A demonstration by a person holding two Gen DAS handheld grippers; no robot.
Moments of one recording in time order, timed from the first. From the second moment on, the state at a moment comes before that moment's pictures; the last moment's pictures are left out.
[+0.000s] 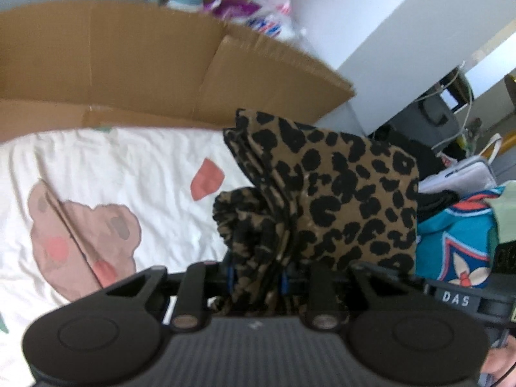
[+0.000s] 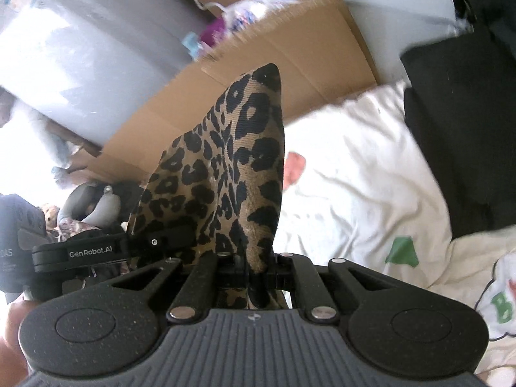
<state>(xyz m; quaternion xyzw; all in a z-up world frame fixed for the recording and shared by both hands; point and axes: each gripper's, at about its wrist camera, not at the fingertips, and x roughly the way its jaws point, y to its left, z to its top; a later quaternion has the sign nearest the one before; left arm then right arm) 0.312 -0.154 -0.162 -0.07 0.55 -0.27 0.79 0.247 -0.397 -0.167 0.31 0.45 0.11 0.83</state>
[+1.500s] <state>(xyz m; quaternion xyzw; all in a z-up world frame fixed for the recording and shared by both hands) 0.185 -0.236 0.143 -0.11 0.42 -0.26 0.86 0.140 -0.479 0.197 0.20 0.37 0.09 0.91</state>
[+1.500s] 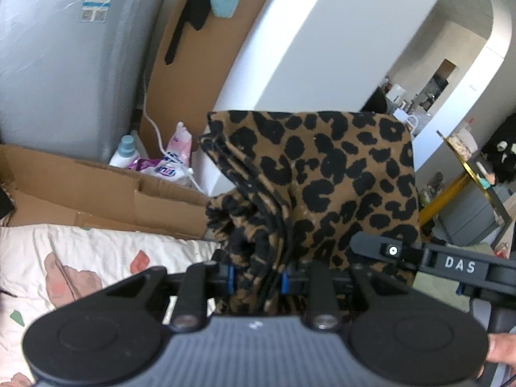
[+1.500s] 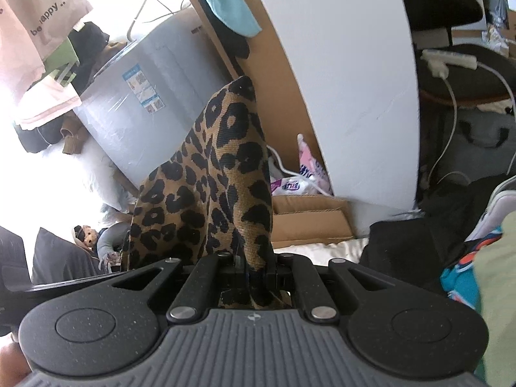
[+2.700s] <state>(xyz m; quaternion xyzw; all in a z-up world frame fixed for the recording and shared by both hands) 0.167 -0.367 0.007 -0.05 0.42 -0.30 0.85 0.116 -0.574 0.061 0.16 0.37 -0.02 0.92</state>
